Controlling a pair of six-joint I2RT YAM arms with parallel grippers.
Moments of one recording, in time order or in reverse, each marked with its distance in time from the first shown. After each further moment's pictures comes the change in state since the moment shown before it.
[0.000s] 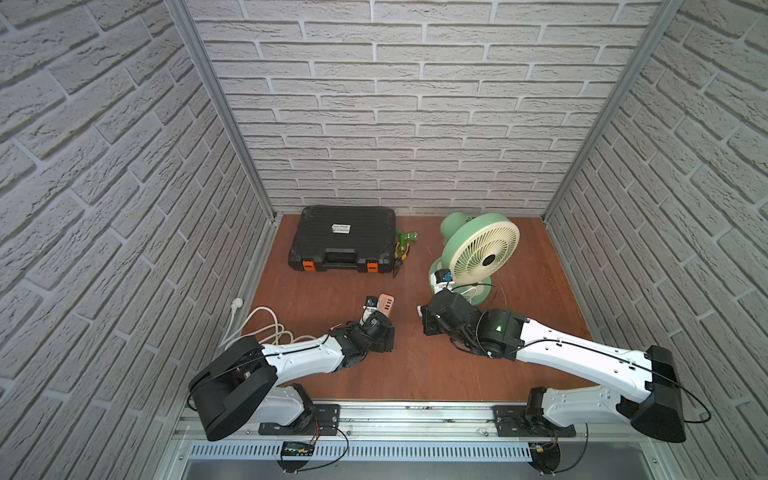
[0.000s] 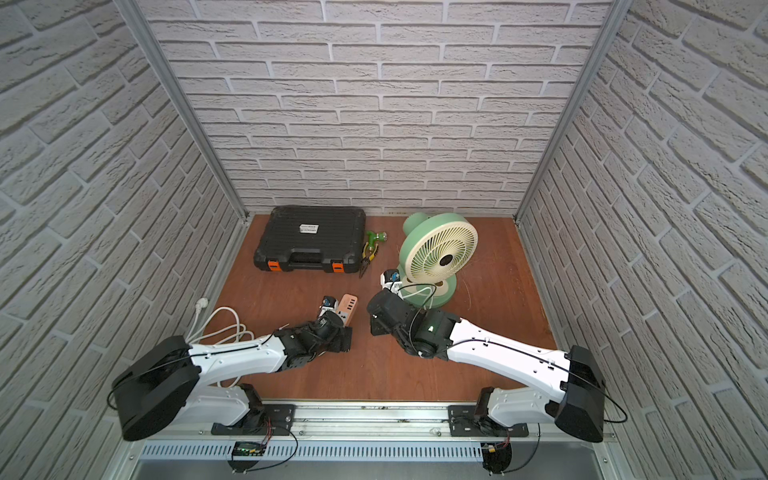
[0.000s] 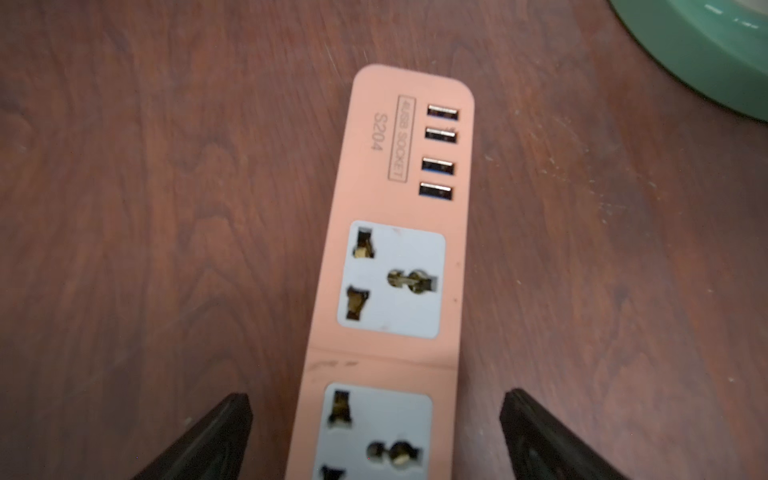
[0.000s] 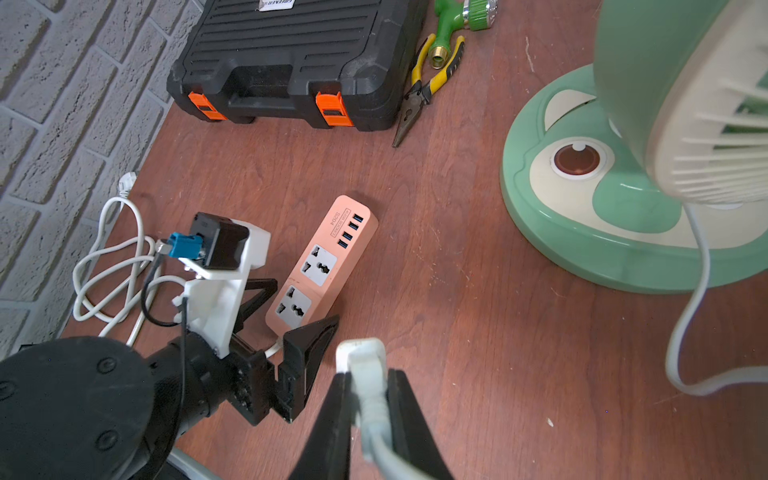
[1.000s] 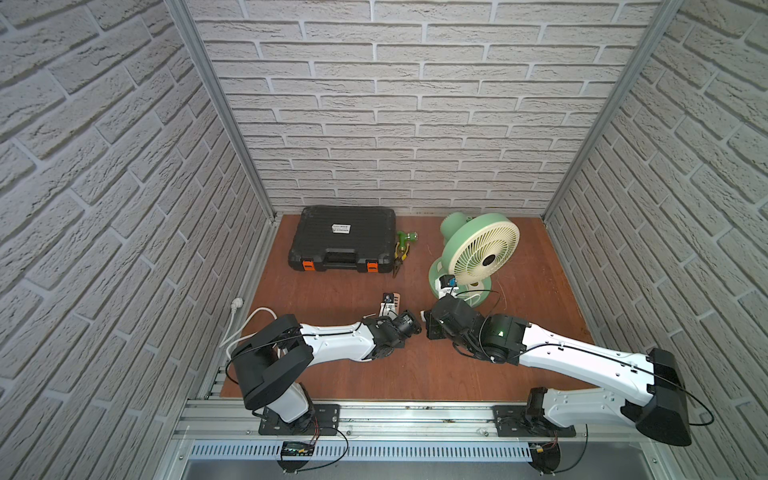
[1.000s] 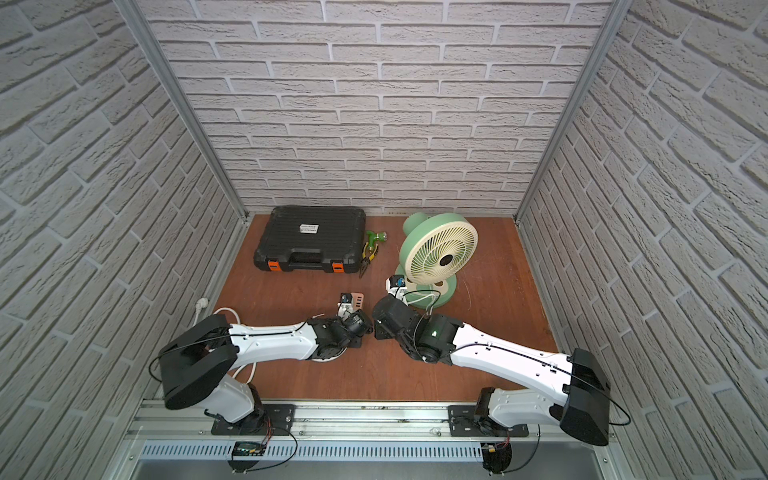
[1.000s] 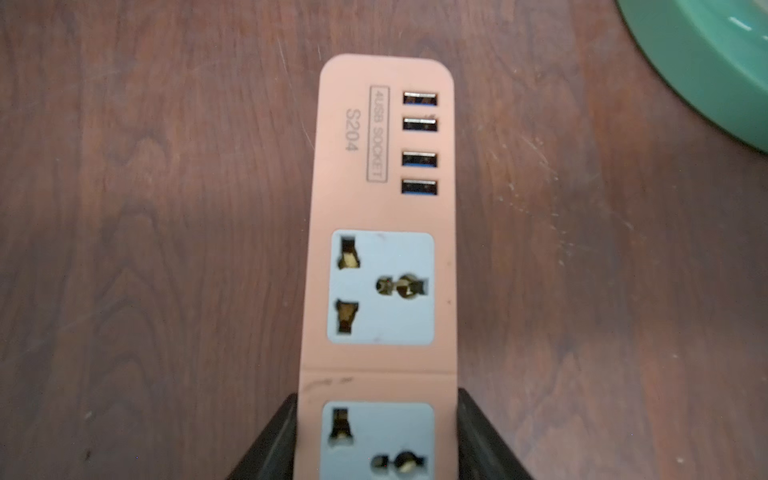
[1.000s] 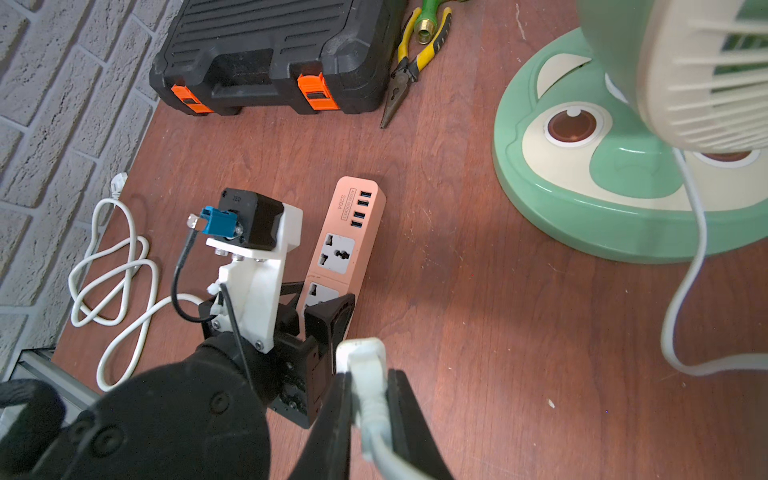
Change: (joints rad) left arm -0.135 0.235 0.278 -0.209 -0.134 -0.237; right arm 0.000 -0.037 -0.070 0.021 -0.005 0.058
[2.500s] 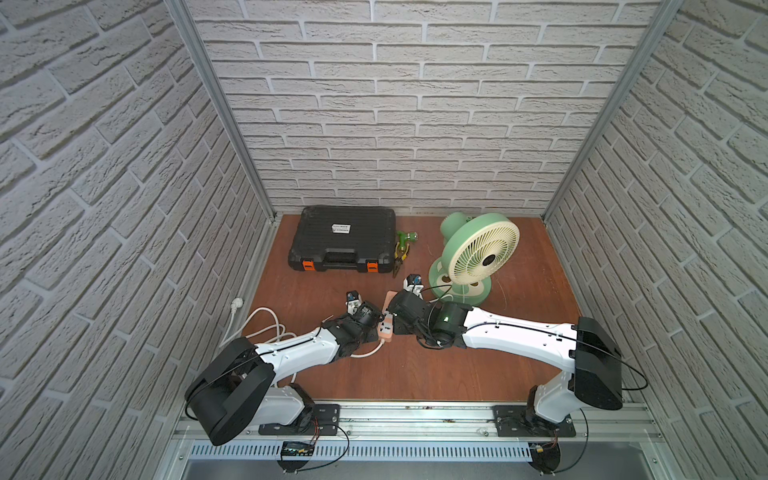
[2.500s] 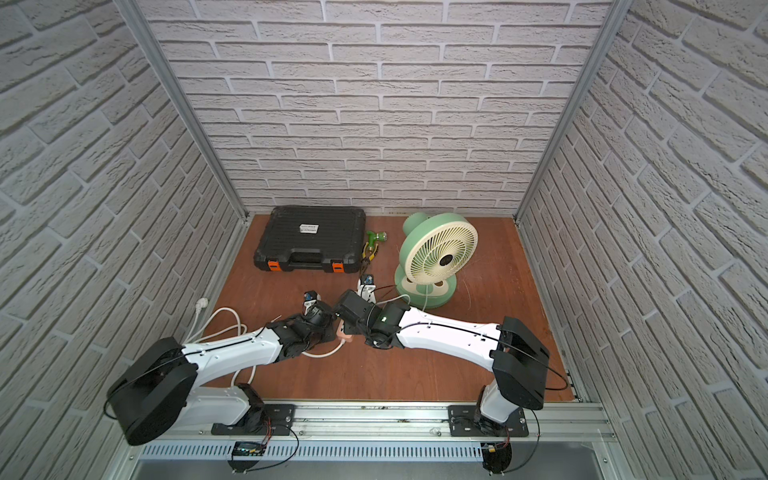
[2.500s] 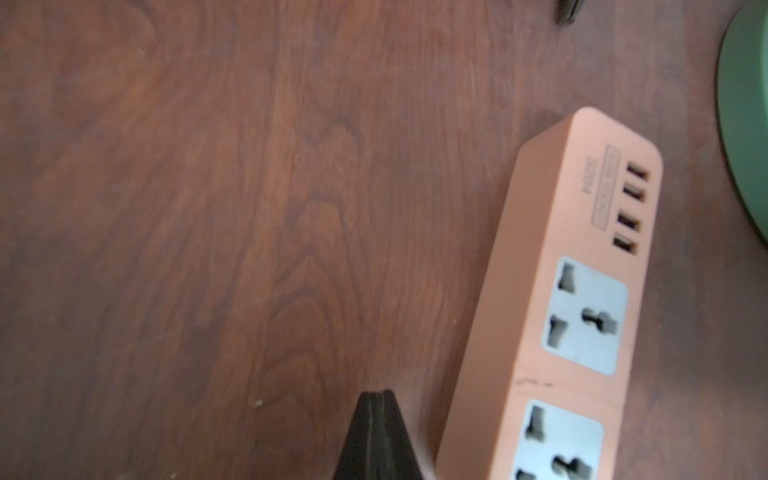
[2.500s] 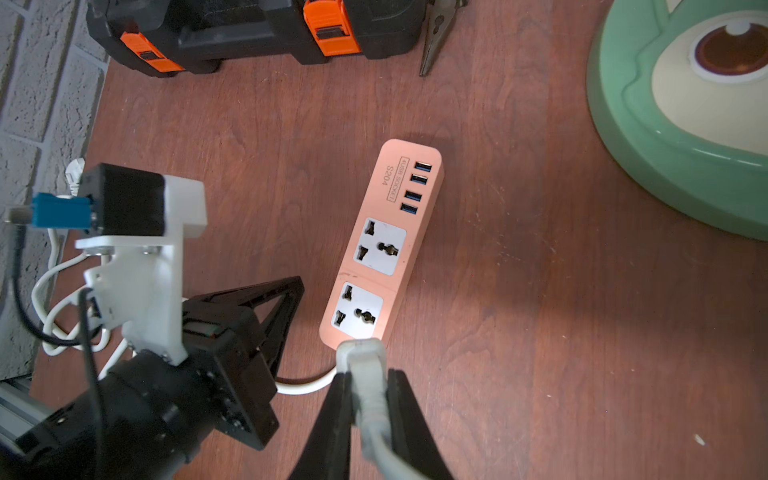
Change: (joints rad) left arm 0.275 -0.259 -0.270 0.143 0.208 0.026; right arm 0.033 0.393 0.259 -0.018 -0.037 0.118
